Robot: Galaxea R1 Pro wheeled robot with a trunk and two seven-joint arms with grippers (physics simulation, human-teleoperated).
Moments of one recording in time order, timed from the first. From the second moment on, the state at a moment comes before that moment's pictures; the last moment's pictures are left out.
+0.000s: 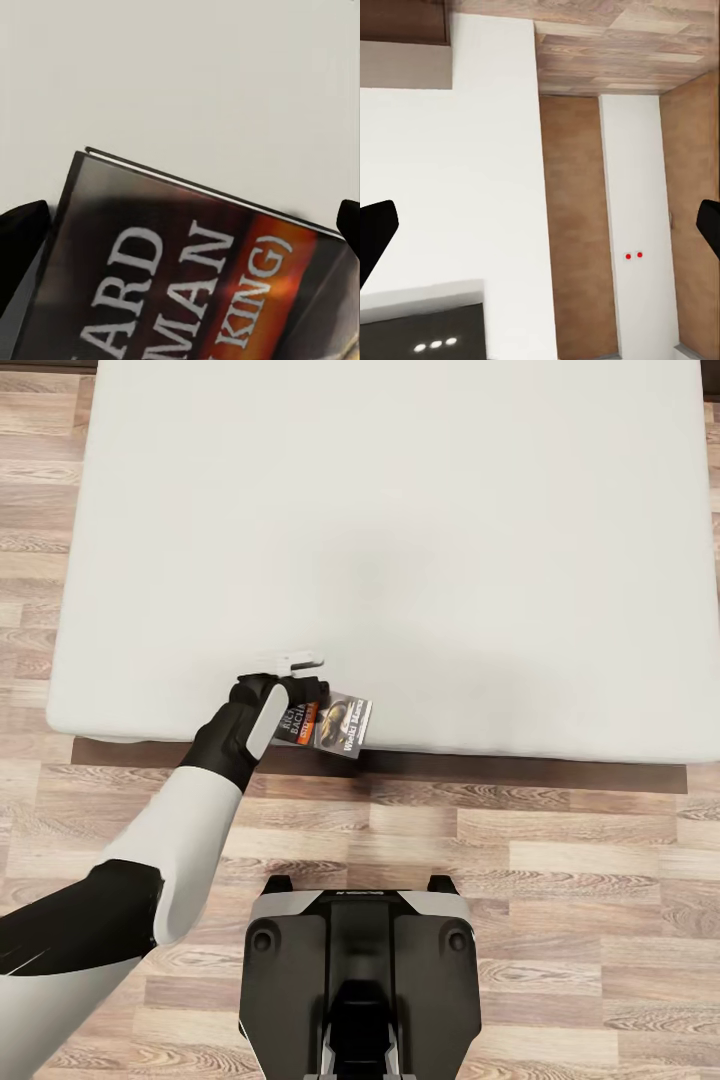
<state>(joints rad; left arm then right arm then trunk) -1.29 -0.16 -0.10 -0.77 0.26 0.65 0.21 -0.03 -0.07 -0.64 0.02 0.69 -0.01 -0.18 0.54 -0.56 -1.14</state>
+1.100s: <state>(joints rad) -1.30 -0.15 -0.10 -0.77 0.28 0.65 0.21 -0.03 -0.07 -0.64 0.00 0.69 -0.02 -0.18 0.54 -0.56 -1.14</state>
